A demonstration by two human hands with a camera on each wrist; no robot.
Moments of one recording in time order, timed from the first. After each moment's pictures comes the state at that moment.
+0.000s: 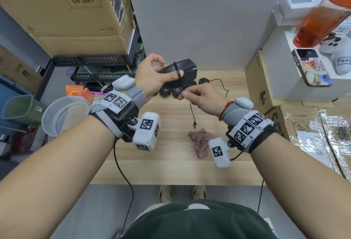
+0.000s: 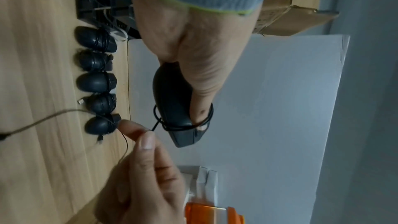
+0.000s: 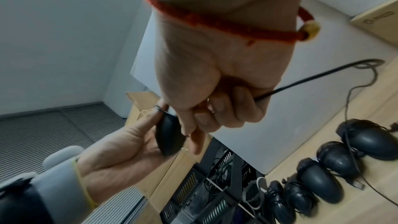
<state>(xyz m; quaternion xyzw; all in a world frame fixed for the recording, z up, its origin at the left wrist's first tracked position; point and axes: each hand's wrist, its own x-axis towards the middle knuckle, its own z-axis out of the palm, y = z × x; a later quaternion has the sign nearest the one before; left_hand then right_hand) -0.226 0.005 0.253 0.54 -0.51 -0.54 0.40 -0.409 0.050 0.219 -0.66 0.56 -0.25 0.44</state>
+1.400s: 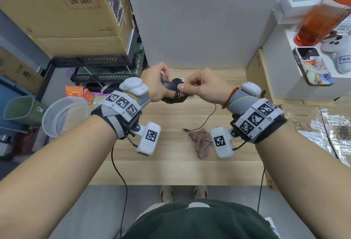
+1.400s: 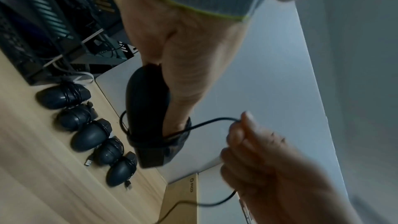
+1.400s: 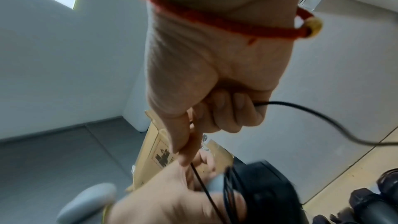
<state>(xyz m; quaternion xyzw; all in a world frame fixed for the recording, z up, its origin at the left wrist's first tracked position) -0.219 -0.009 0.231 0.59 -0.70 -0.35 0.19 -0.412 0.032 0.250 -0.69 0.52 -0.25 0.43</state>
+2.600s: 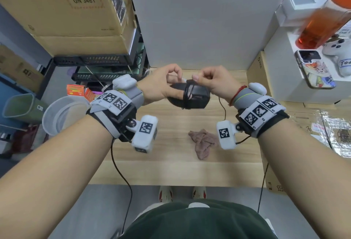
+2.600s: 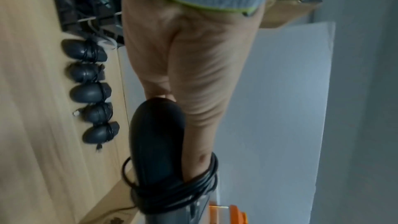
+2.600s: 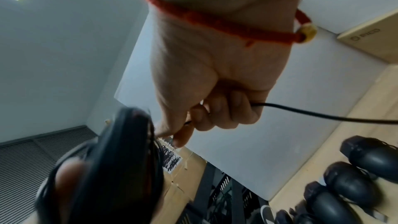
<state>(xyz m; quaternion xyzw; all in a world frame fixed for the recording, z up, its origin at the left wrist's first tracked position) -0.220 -0.003 0.248 0.41 -0.63 -0.63 0.20 -0.434 0.013 0.226 -0.60 0.57 -0.33 0.46</state>
